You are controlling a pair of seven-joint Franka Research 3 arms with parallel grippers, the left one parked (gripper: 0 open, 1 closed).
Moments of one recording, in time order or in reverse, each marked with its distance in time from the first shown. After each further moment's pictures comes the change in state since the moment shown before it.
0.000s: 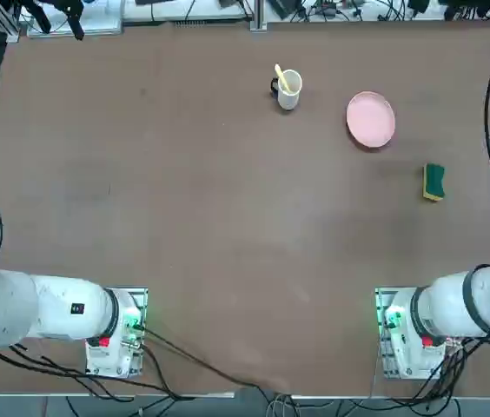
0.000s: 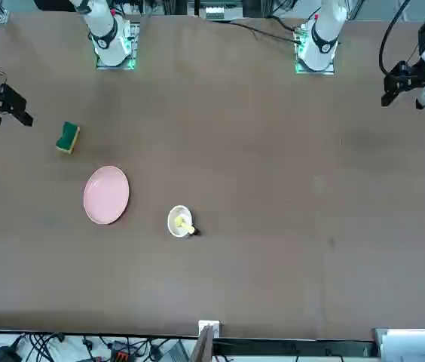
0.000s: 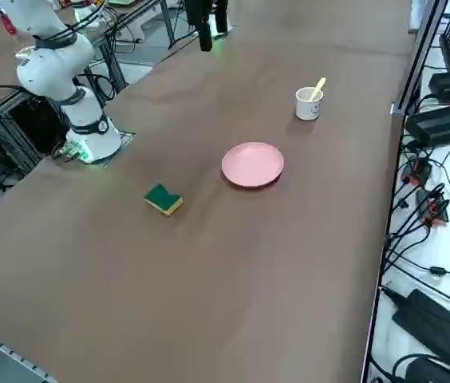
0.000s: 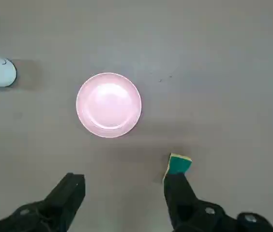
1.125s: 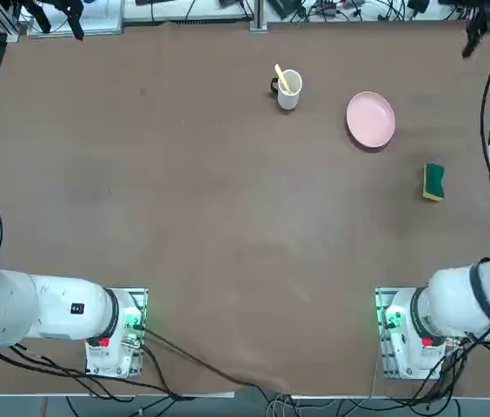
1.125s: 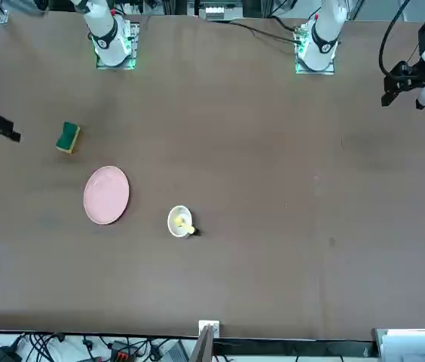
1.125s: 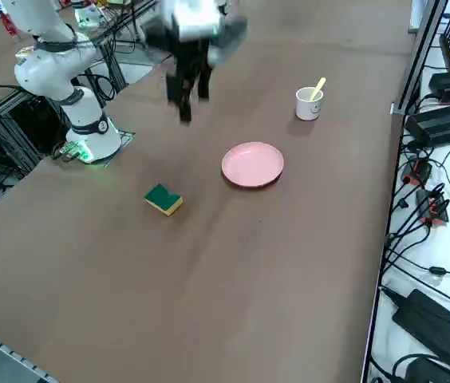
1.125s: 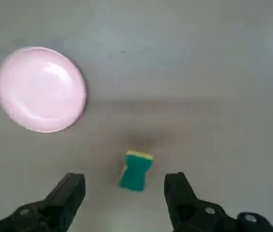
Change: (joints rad) arm -0.198 0.094 -0.052 -0.222 -0.033 0.227 -0.234
